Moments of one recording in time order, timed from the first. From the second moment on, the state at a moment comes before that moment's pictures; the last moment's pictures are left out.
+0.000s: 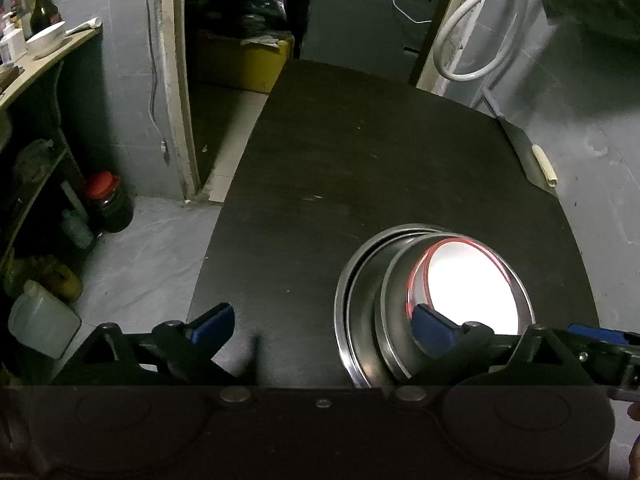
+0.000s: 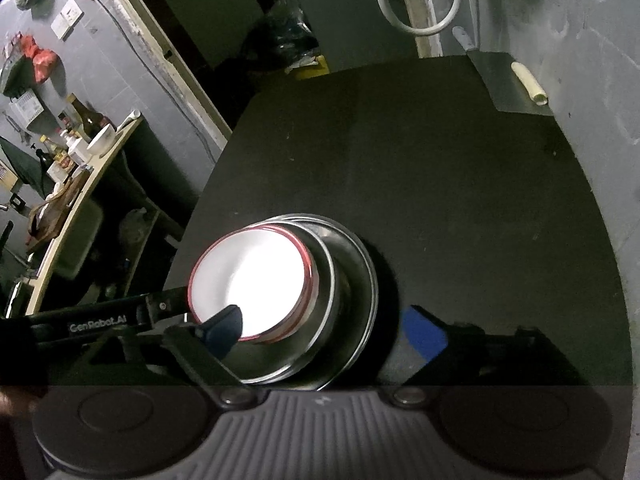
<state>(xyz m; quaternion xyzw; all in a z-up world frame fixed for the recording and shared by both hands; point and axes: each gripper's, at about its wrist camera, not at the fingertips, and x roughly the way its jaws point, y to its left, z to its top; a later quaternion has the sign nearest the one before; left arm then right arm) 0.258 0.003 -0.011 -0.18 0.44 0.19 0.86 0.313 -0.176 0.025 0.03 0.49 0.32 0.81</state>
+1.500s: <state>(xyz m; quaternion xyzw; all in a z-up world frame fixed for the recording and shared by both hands) 0.221 -0.002 0.031 -0.15 0.39 0.12 0.90 0.268 -0.180 0.063 0.03 0.42 0.24 0.87</state>
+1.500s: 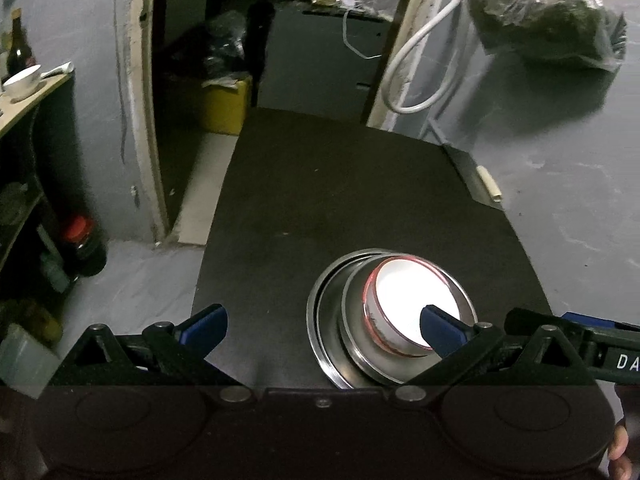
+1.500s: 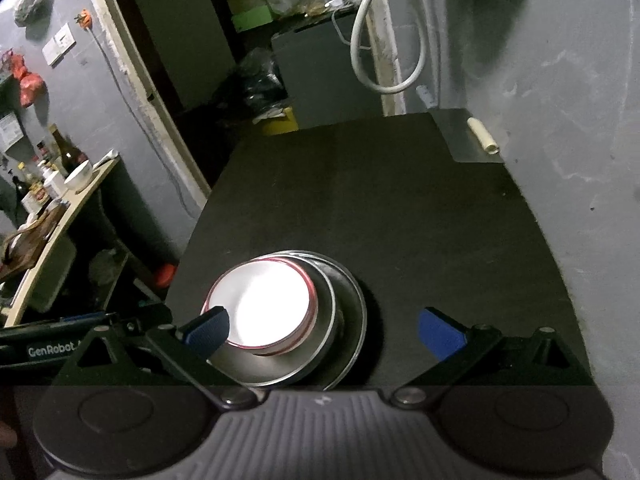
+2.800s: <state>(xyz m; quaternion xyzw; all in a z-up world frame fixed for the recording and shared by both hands) 0.131 0.030 0.070 -0.06 0.28 0.07 0.96 0.164 -0.167 0.094 0.07 0.33 0.14 0.93</state>
